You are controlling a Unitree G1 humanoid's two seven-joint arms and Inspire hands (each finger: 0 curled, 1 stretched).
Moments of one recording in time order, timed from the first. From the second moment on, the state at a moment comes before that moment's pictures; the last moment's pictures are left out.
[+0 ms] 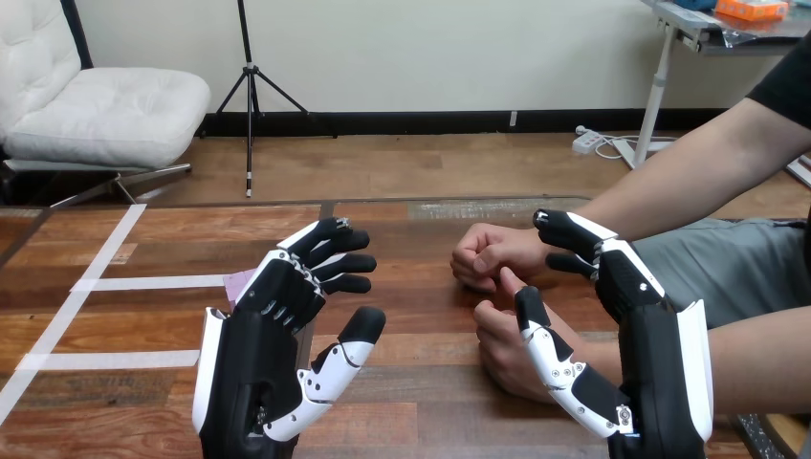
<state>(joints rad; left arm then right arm) 0.23 0.02 -0.18 0.23 -0.11 -0.95 -0.07 0.35 -0.05 0.14 -0.07 -0.36 -0.73 -0.32</state>
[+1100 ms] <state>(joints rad) 0.23 0.02 -0.18 0.23 -0.12 -0.94 -0.07 0.35 -0.05 0.12 -0.07 -0.36 -0.73 -0.31</state>
